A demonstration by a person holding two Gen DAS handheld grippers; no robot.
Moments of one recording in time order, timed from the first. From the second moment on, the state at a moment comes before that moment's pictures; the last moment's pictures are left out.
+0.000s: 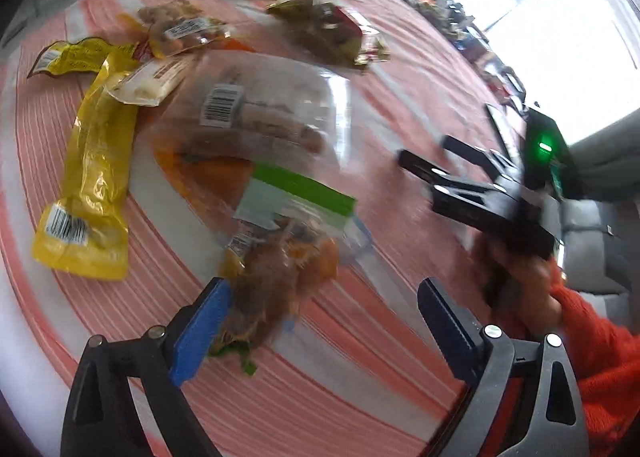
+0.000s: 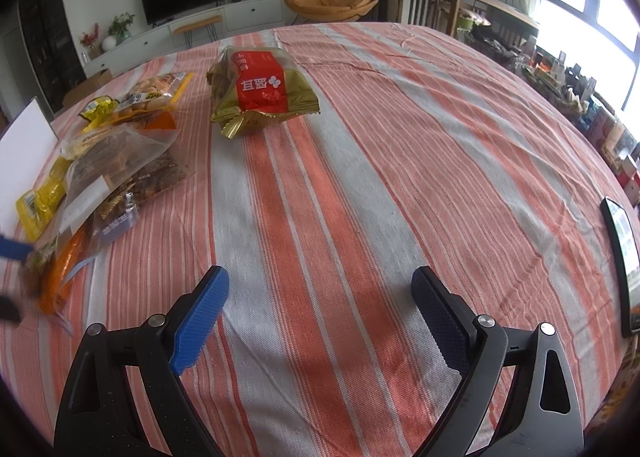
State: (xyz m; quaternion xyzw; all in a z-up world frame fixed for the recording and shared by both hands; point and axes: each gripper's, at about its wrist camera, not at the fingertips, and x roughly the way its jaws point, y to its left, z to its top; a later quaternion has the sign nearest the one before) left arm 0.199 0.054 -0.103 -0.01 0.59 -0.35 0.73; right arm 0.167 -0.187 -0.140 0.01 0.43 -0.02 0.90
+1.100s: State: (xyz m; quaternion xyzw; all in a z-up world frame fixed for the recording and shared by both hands) left arm 0.100 0.073 -0.133 -0.05 0.55 -0.05 0.83; right arm 0.167 -0.188 -0.141 0.01 0.43 -0.02 0.90
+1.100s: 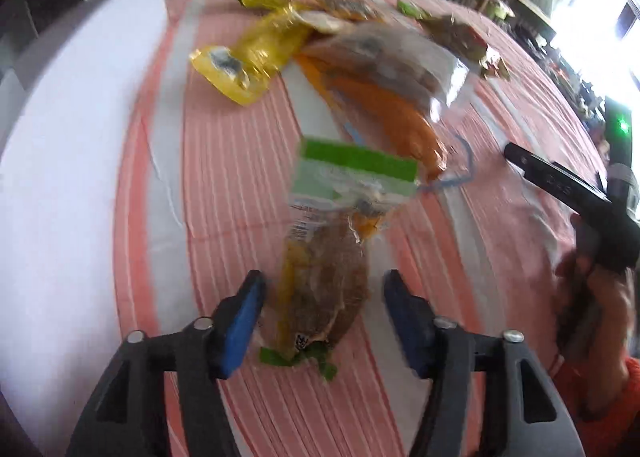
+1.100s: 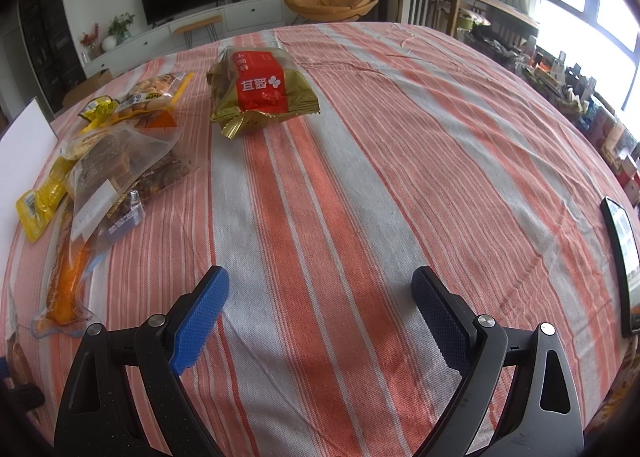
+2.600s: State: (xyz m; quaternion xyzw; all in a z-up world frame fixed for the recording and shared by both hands) left arm 0.091 0.054 -0.155 0.02 0.46 -0.04 0.89; right arm 0.193 -0.064 -0.127 0.01 0.56 0.17 0.81
